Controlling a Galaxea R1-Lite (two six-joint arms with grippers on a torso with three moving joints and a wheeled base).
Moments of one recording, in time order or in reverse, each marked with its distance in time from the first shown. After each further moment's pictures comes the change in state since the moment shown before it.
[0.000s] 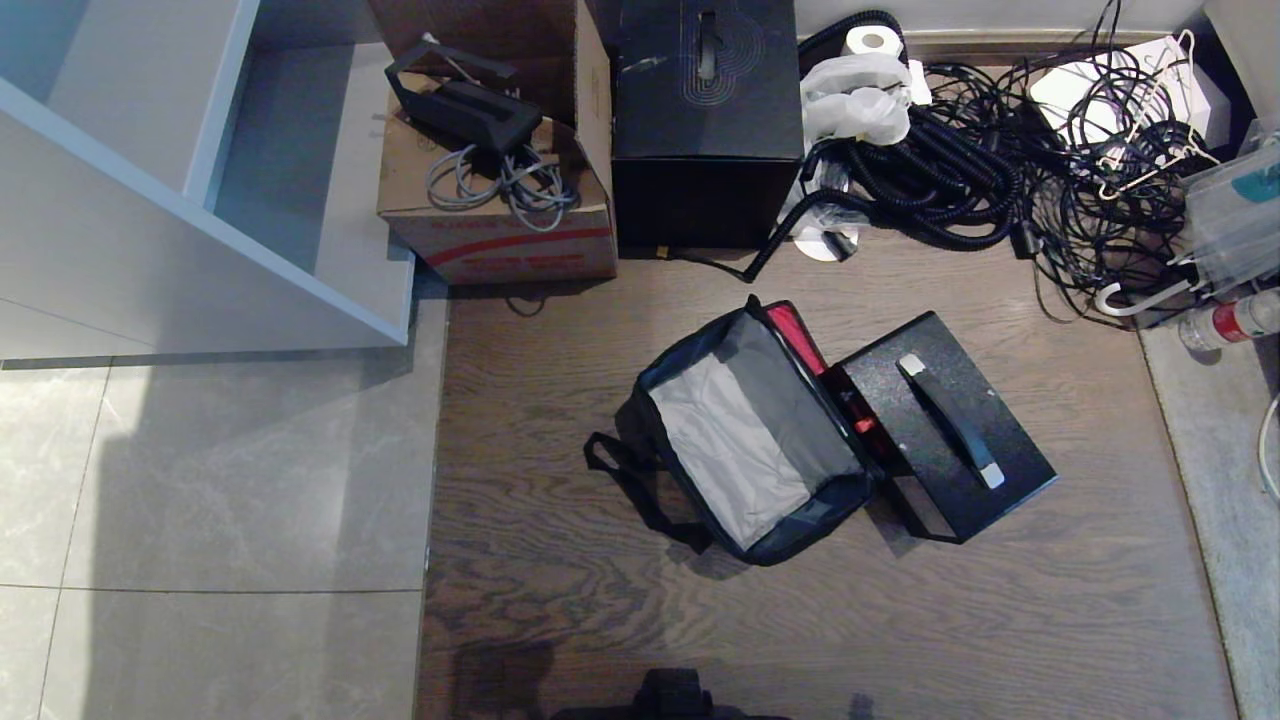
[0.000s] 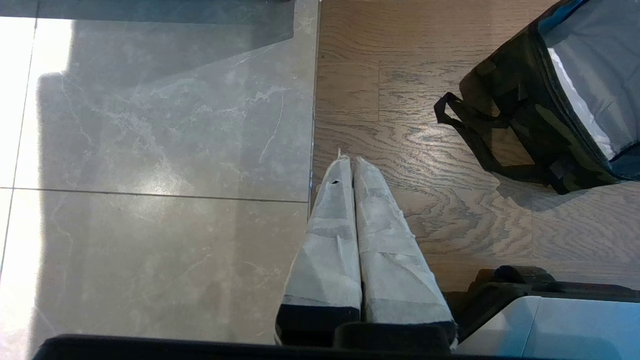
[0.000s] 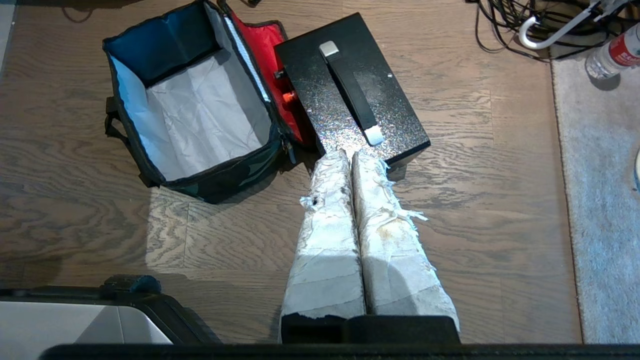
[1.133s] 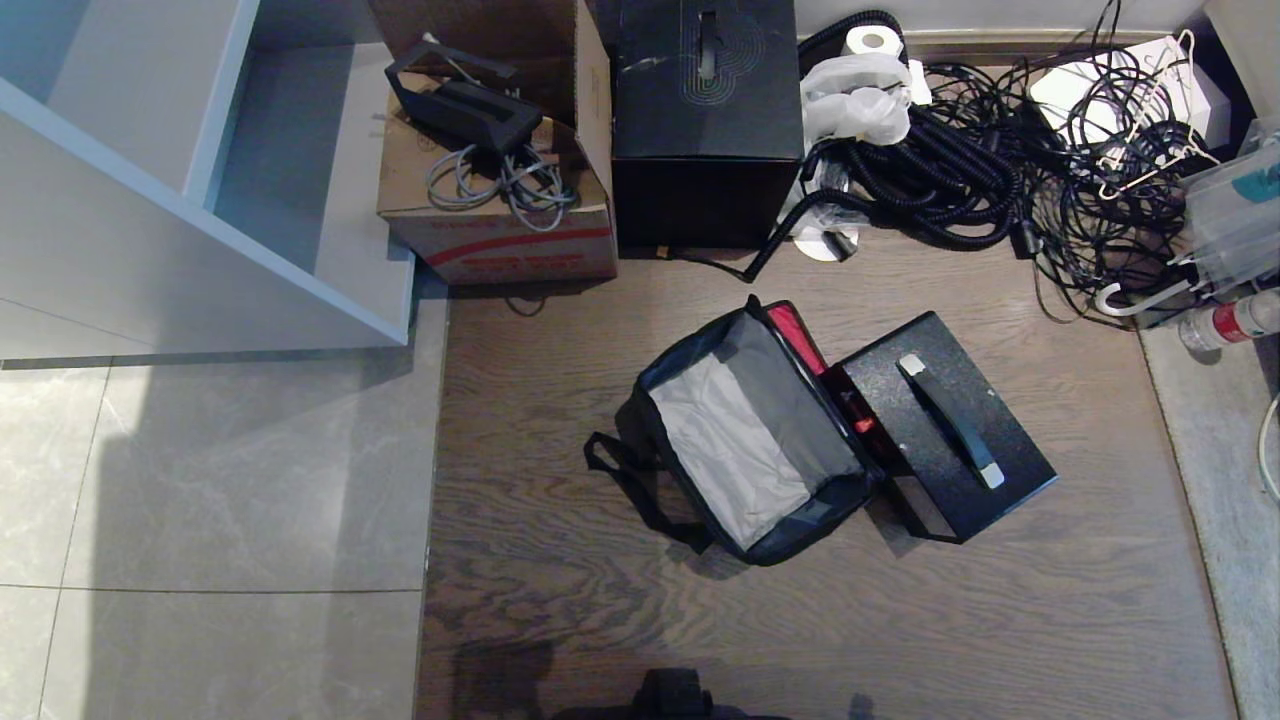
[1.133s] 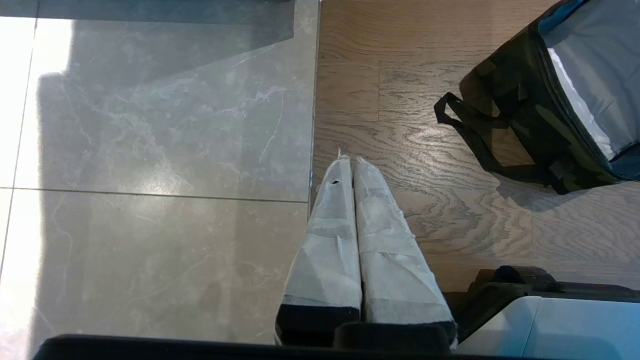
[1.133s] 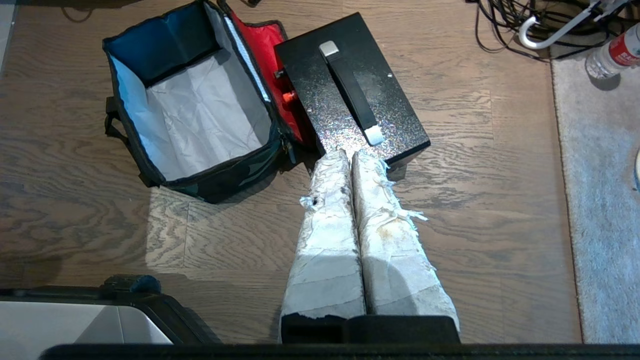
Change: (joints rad) left arm 0.000 0.000 0.000 0.000 0.000 0.000; right arm 0.000 0.000 0.000 0.000 0.000 0.000
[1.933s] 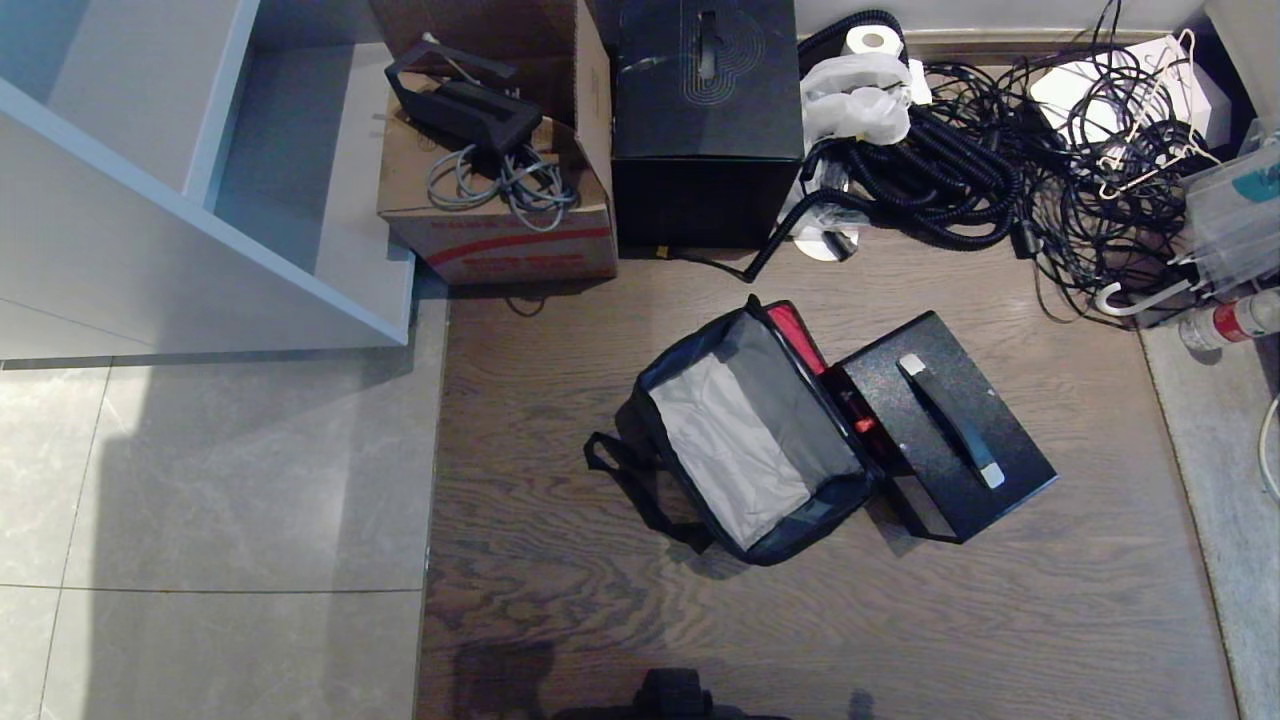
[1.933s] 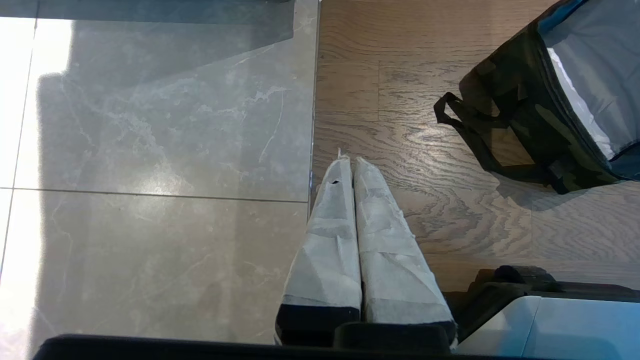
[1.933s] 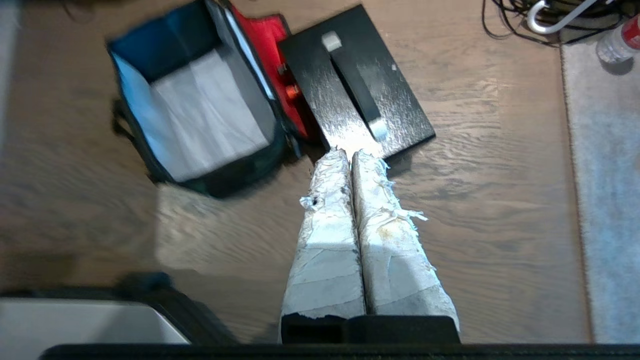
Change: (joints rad) left arm 0.000 0.000 0.000 0.000 0.000 0.000; right arm 0.002 0.074 -0.044 0.006 0.000 0.029
